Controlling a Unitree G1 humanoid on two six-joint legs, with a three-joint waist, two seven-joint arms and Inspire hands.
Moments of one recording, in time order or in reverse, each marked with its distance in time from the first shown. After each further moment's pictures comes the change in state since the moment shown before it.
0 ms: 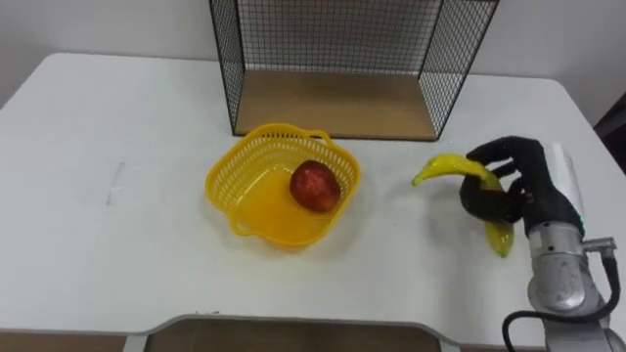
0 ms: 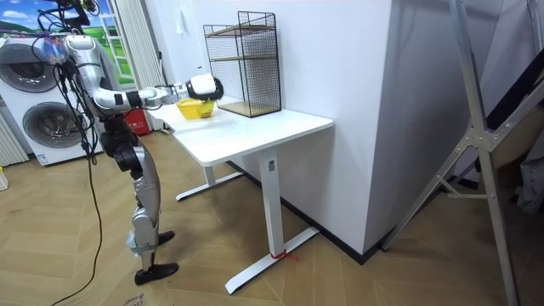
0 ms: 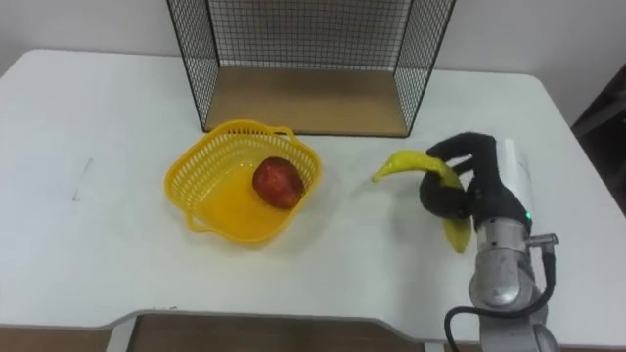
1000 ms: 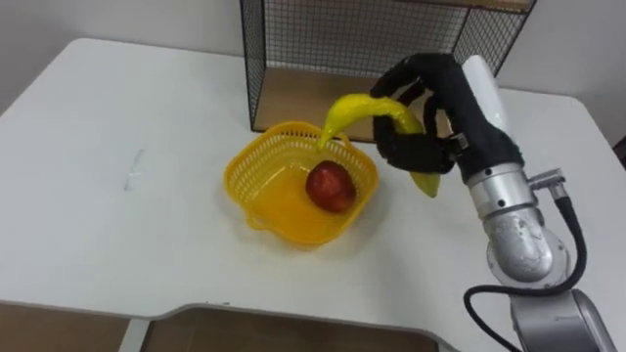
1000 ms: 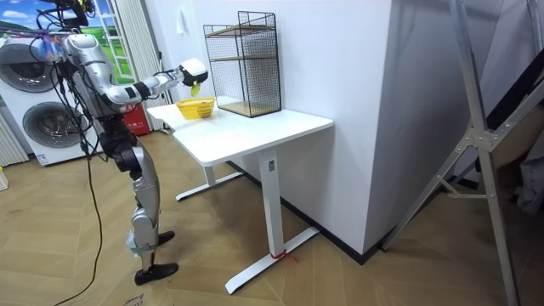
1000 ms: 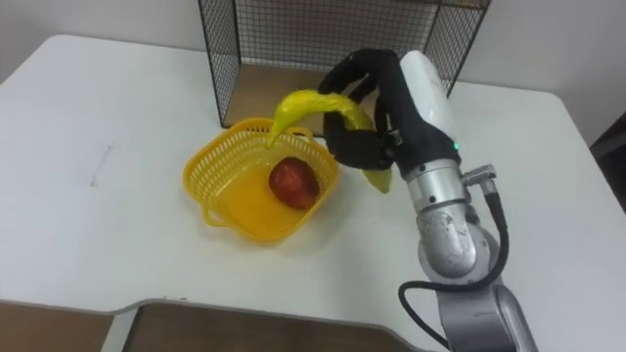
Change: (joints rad) left arm -0.088 -0.003 -0.080 0.131 -0.002 -0.008 -0.012; right arm -0.126 -0.001 0.245 -0.125 -0.029 -0.017 0.181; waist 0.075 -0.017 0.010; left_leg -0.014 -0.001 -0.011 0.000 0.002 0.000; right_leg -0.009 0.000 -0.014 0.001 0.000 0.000
